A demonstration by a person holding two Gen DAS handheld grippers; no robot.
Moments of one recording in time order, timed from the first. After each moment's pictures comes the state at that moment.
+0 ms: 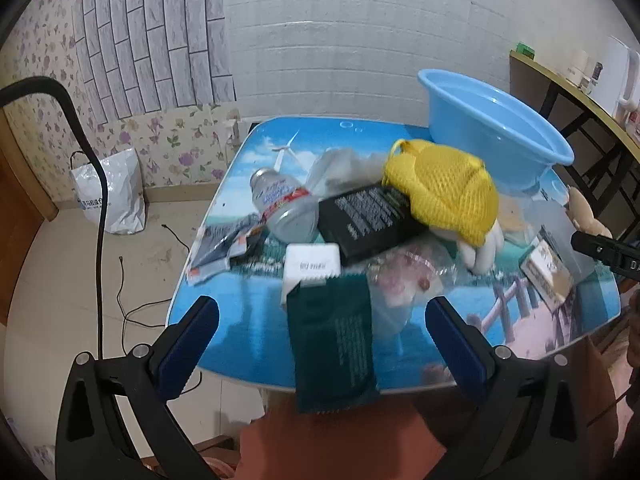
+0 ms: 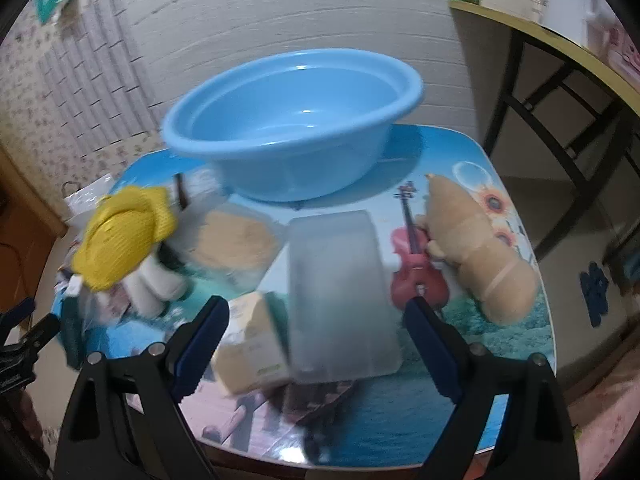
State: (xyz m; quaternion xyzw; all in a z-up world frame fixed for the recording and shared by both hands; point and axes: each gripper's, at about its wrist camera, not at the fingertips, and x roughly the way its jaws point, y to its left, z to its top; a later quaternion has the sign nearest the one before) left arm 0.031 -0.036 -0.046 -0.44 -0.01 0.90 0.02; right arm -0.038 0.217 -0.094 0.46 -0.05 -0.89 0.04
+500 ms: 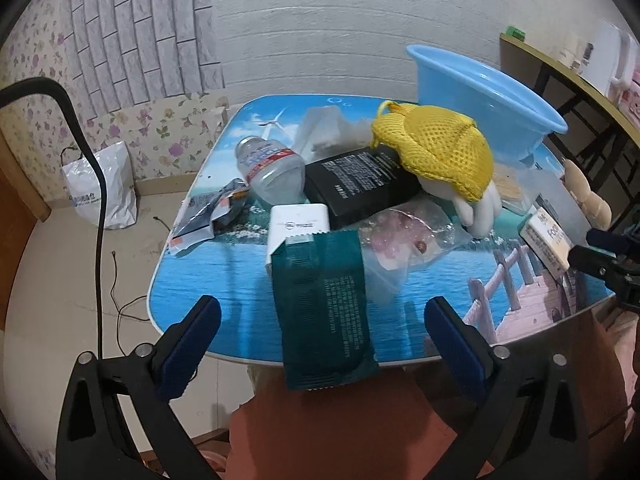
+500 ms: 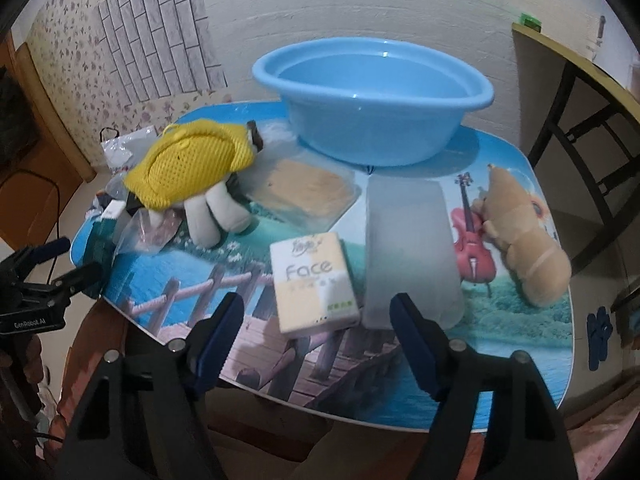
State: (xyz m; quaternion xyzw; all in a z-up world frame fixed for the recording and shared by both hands) left arm 0.043 -0.030 -0.067 -0.46 0.01 0.89 0.04; right arm -0.013 0.182 -0.101 0.47 0.02 -0.88 0.10
